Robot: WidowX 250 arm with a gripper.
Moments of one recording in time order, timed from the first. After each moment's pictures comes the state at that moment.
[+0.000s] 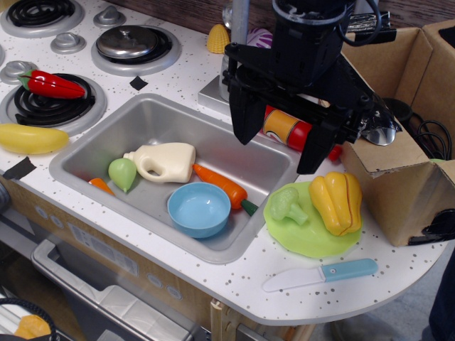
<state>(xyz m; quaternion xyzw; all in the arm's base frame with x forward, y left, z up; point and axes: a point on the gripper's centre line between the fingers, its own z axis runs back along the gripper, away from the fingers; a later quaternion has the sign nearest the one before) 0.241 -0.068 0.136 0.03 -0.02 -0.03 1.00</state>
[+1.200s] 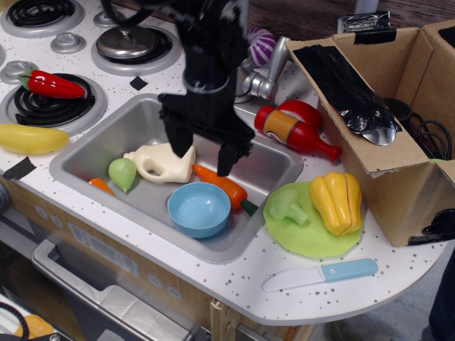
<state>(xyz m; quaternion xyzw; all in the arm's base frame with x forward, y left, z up) 0.293 0.036 0.031 0.05 -0.07 0.03 1.00</state>
